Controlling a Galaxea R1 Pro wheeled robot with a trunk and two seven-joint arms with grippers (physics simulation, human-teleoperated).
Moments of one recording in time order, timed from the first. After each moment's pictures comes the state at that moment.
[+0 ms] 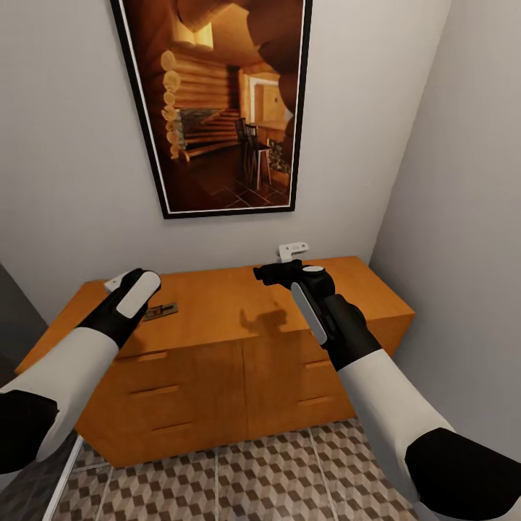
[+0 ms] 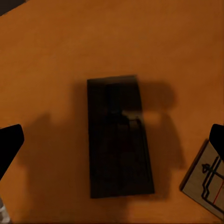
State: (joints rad) left arm -1.15 0.16 -0.38 -0.74 1.10 0.34 1.35; right arm -1.03 0.17 0.34 -1.07 -0.19 0.69 -0.08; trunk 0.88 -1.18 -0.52
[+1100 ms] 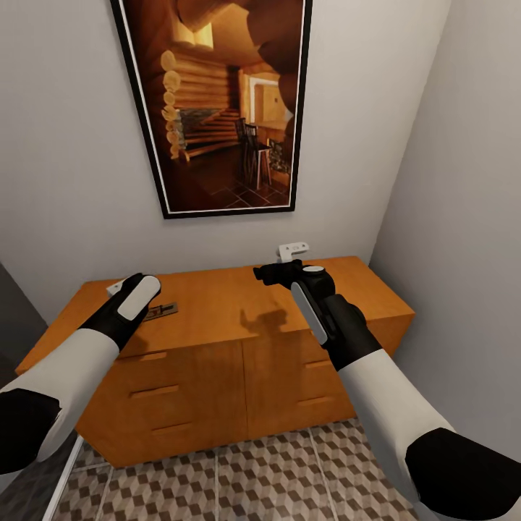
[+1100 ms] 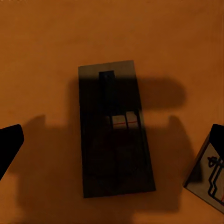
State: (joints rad) left arm -1.15 0.16 -0.38 -0.68 1.10 0.34 1.28; right arm -1.03 0.17 0.34 -1.07 -0.19 0.69 -0.08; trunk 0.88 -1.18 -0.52
